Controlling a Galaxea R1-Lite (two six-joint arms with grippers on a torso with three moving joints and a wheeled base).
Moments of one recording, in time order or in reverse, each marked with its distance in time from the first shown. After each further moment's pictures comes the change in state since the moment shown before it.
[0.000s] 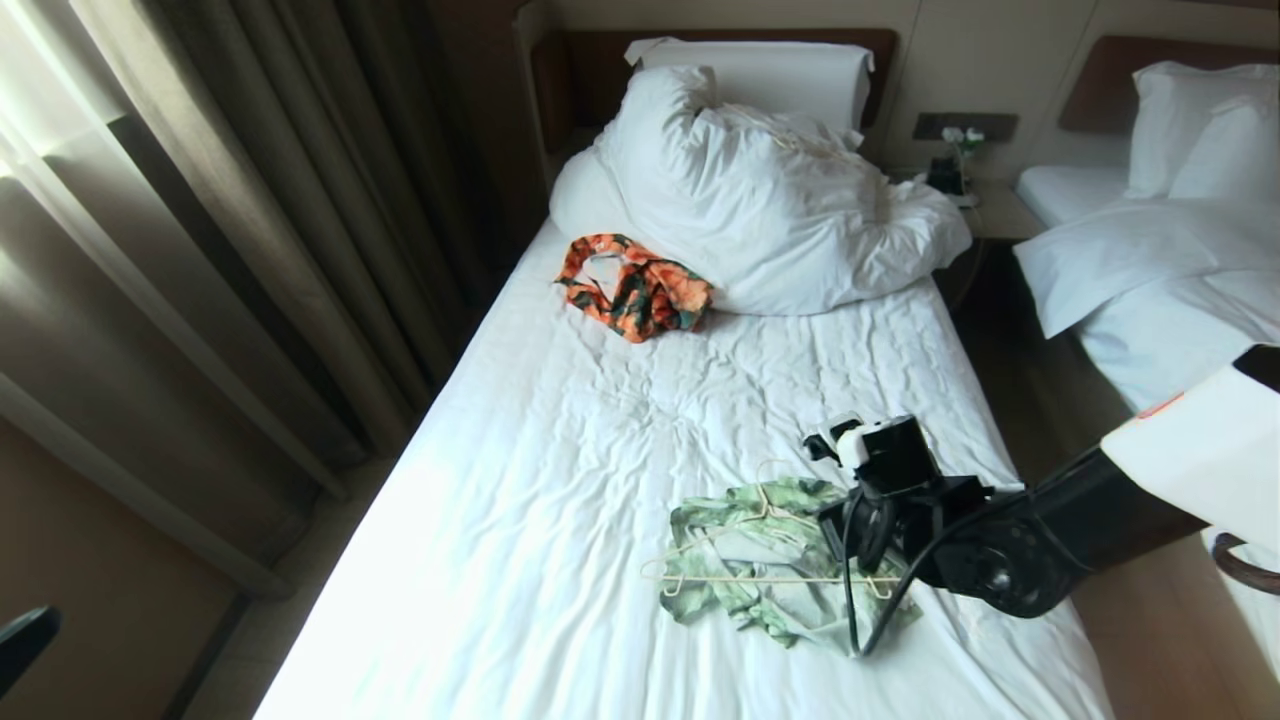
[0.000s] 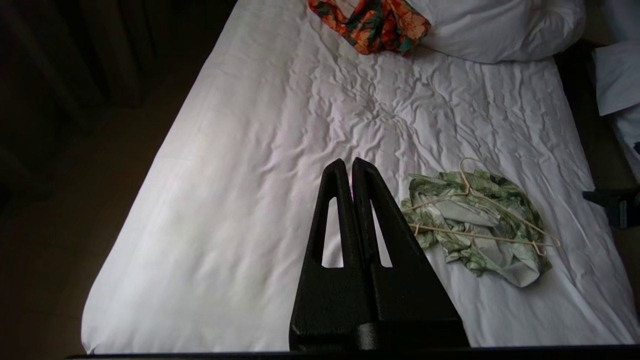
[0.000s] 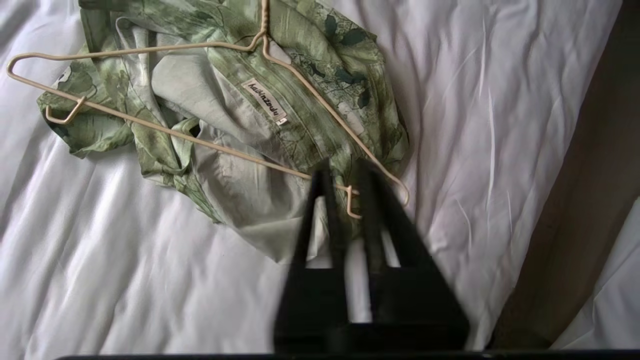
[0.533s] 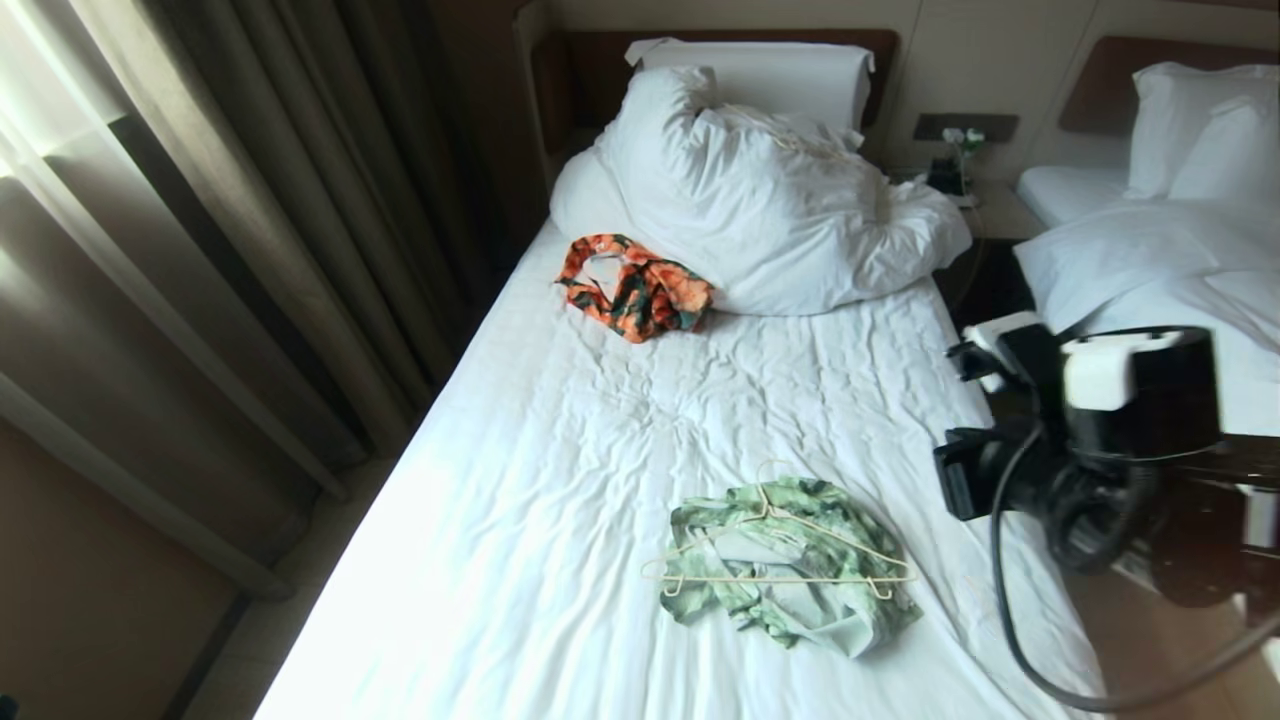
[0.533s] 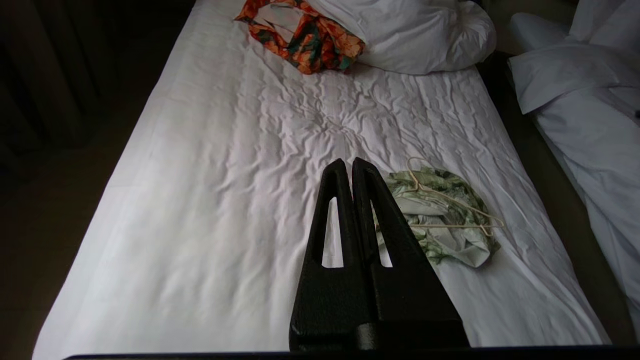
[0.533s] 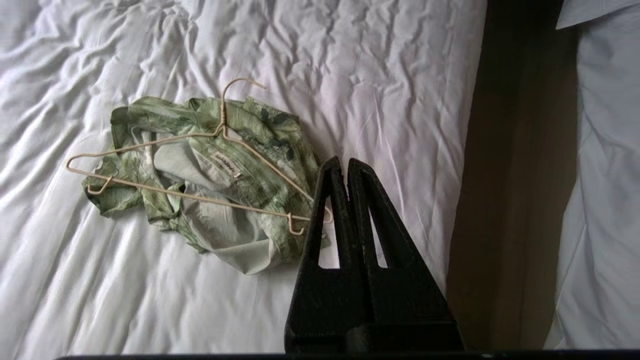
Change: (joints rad) left arm -0.139 -0.258 0.022 0.115 -0.004 -0.009; right arm 0.025 -0.549 0.168 0.127 -0.098 -0.002
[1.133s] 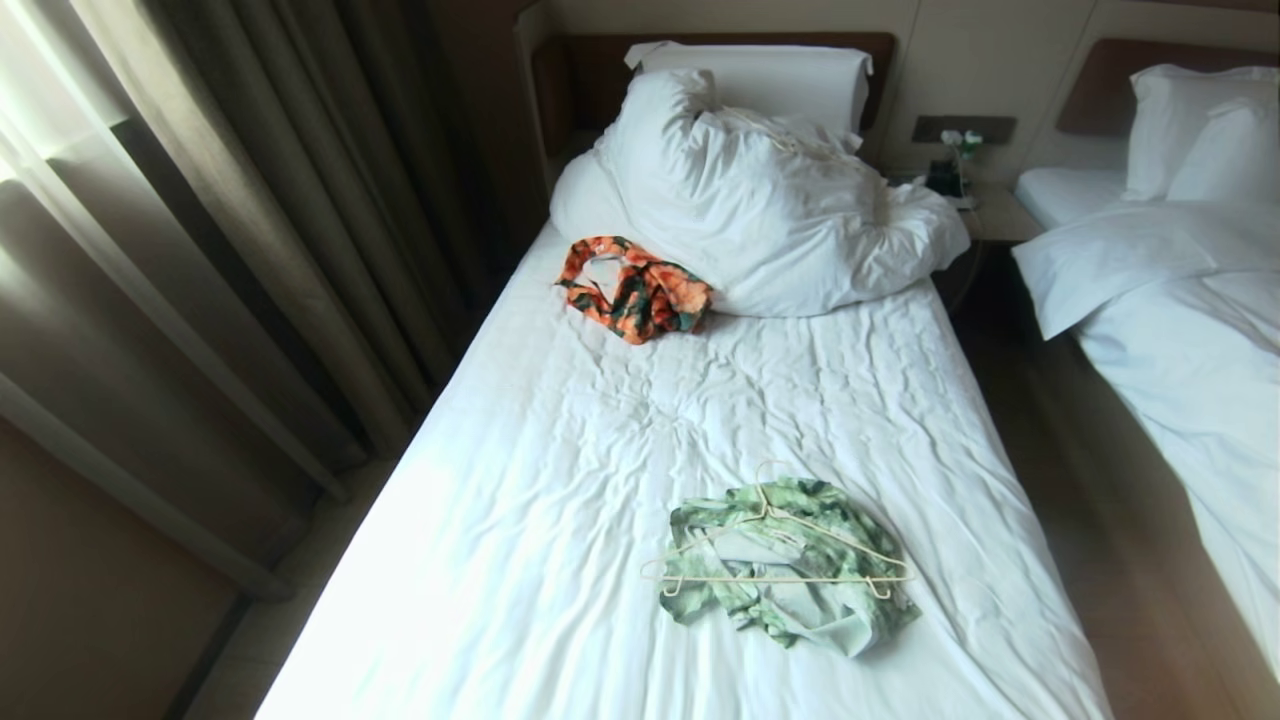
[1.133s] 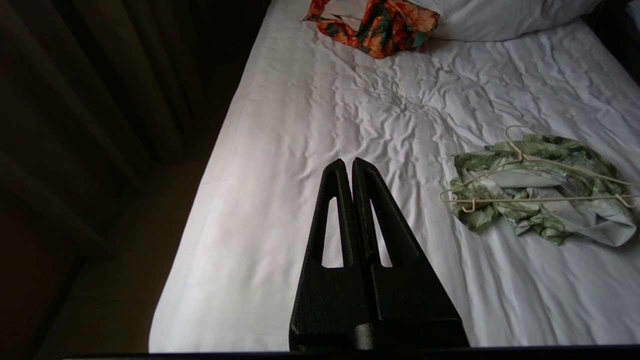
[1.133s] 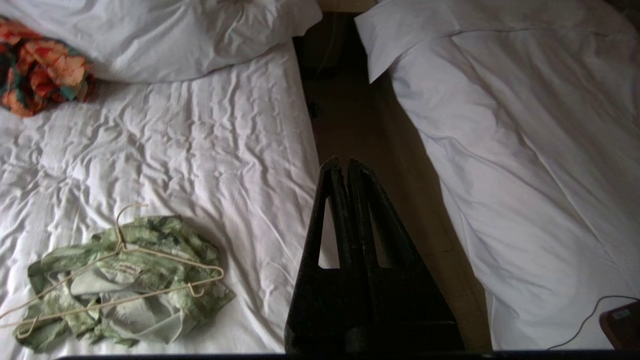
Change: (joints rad) left arm 0.000 -0.192 0.293 -0.107 0.143 0.213; right arm -0.244 -0.785 -0.086 0.488 -0.091 -0.001
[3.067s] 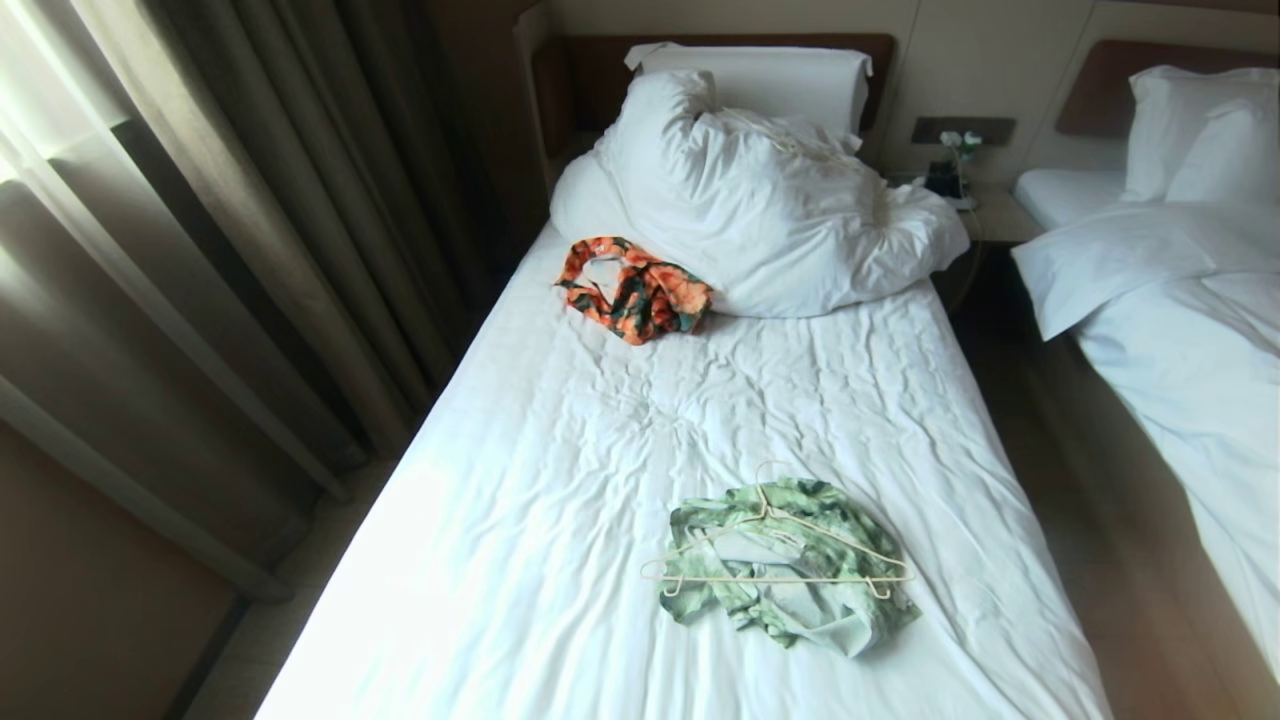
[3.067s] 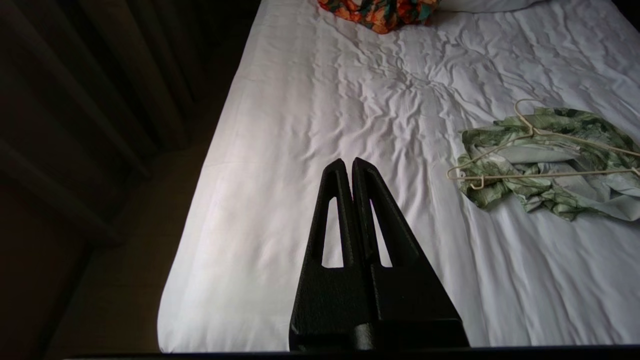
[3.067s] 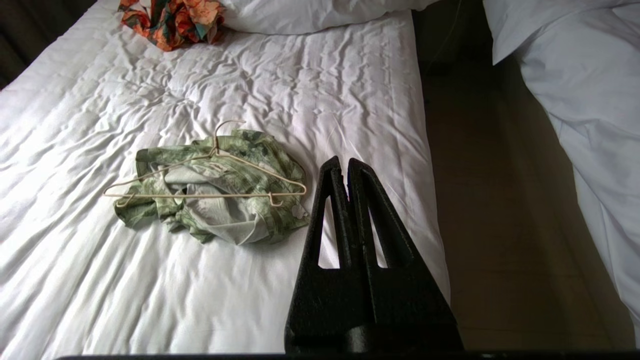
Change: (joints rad) left arm 0.000 -0.004 0.046 0.008 0.001 0.035; right arm -0.297 -0.758 0.893 -0.218 0.599 0.036
